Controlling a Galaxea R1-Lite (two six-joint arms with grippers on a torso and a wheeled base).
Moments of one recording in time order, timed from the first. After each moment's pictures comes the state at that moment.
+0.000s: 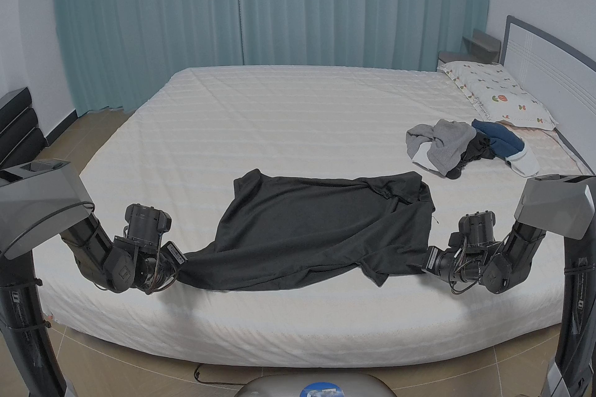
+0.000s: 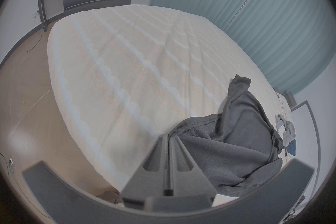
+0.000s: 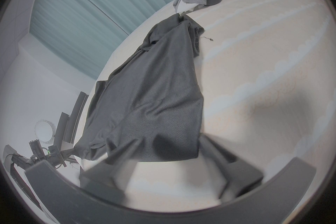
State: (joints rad) left arm -0.18 2.16 -0.73 -0.57 0.20 -0.89; right arm 0.16 2.38 -0.75 -0.93 0.25 0.57
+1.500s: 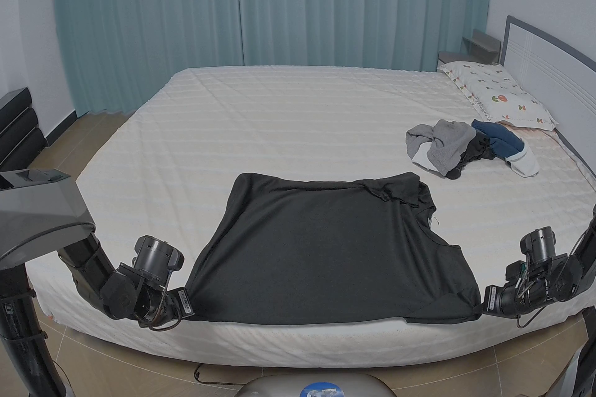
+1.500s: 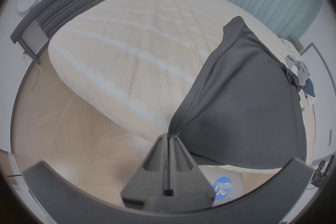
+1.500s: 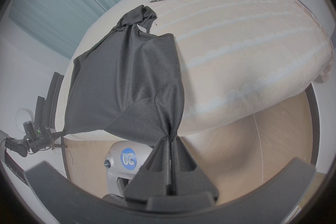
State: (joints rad) left arm -0.28 2.09 -0.56 -0.42 0.20 -0.69; right arm -0.04 1.93 -0.35 -0.53 0.22 0.30
